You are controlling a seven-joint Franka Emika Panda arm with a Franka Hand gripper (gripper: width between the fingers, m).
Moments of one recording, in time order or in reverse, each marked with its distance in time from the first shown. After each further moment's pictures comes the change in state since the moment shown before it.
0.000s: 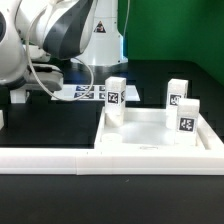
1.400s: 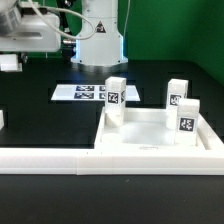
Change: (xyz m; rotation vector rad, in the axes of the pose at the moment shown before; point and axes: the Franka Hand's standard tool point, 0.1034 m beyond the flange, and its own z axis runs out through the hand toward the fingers) arm -0.025 -0.012 -0.132 0.007 0.394 -0.040
